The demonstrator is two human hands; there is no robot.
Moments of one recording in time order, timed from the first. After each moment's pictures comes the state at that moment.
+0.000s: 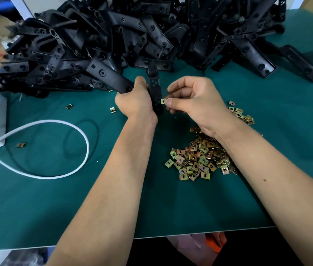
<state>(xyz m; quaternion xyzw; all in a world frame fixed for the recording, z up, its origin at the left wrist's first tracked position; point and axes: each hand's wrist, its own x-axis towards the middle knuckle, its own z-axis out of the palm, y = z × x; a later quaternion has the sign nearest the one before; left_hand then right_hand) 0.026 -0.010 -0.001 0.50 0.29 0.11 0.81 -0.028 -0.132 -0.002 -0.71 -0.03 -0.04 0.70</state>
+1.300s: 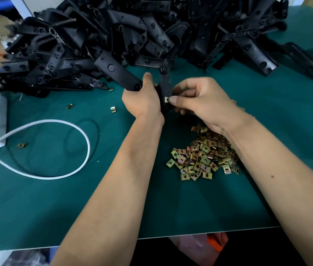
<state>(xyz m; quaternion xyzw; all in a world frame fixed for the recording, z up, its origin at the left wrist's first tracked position) 0.028 -0.021 -0.008 0.55 0.25 0.13 0.79 -0.025 -0.144 -0.001 -0.75 -0.02 0.00 0.66</state>
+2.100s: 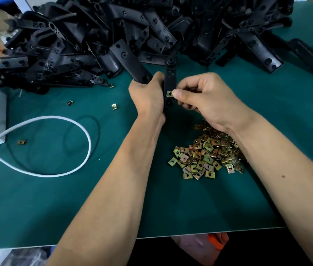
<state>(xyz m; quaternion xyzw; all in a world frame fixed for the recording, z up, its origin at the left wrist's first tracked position) 0.030 -0.019 -0.014 0.58 0.13 0.06 0.80 -0.027 -0.146 0.000 -0.76 -0.09 -0.01 0.64</state>
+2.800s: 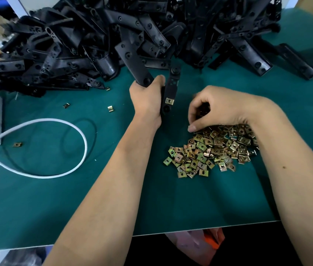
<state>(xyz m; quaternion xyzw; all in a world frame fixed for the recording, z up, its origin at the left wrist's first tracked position) 0.027 -0.024 -0.014 0.60 0.11 0.05 0.79 -0.025 -0.197 0.016 -0.93 -0.18 0.14 0.28</state>
